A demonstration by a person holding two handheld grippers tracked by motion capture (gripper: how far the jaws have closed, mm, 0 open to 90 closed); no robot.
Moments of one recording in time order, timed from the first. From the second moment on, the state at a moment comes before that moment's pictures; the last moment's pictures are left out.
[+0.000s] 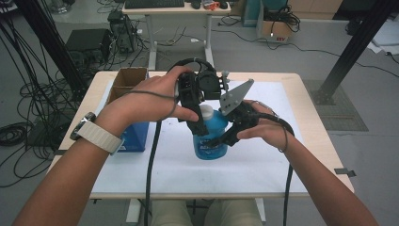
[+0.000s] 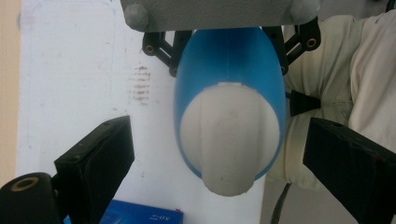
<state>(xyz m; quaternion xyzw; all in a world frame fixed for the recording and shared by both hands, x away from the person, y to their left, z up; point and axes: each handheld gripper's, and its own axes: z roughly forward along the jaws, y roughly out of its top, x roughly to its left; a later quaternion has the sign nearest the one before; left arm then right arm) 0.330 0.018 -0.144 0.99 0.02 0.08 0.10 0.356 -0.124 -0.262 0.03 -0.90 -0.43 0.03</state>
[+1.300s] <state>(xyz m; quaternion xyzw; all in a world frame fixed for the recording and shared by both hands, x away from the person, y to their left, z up) 0.332 0.008 -0.160 0.99 0.01 0.08 0.09 0.353 -0.122 -0.262 0.03 -0.90 -0.44 0.02</state>
